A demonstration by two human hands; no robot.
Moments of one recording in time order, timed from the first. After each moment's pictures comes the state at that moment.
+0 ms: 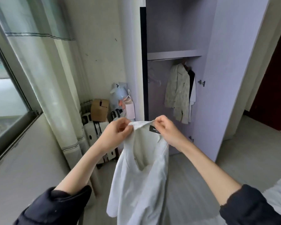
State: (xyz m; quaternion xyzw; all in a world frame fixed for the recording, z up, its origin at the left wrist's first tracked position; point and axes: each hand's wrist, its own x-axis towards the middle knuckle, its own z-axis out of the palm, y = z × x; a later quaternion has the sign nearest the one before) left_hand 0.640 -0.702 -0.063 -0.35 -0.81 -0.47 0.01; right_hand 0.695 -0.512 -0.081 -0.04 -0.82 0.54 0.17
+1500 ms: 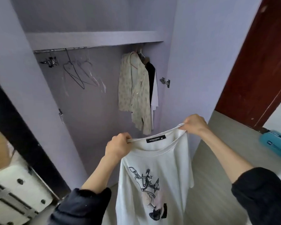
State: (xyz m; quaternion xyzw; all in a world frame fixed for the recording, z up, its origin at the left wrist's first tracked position) left_hand 0.252 -0.238 -0.165 -0.32 -0.90 -0.26 -0.12; right_hand 0.390 -0.007 -0.127 -0.44 -0.85 0.26 0.10
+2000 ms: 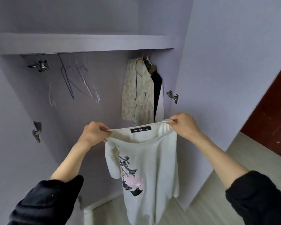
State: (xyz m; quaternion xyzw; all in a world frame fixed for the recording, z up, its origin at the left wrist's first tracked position) left_hand 0.110 -0.142 -0.131 -0.19 -0.89 -0.39 -0.13; right_hand 0.262 0.118 -0.113 -0.23 -0.95 0.14 0.15
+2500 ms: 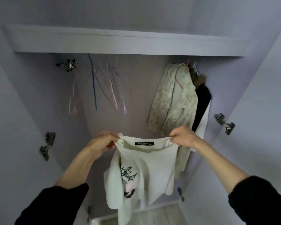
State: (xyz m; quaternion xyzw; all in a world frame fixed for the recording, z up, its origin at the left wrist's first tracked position) left_hand -0.034 -0.115 -0.161 0.06 -0.73 -0.65 -0.21; right_hand 0.024 0.162 -0.157 -0.12 -0.96 0.25 -0.08
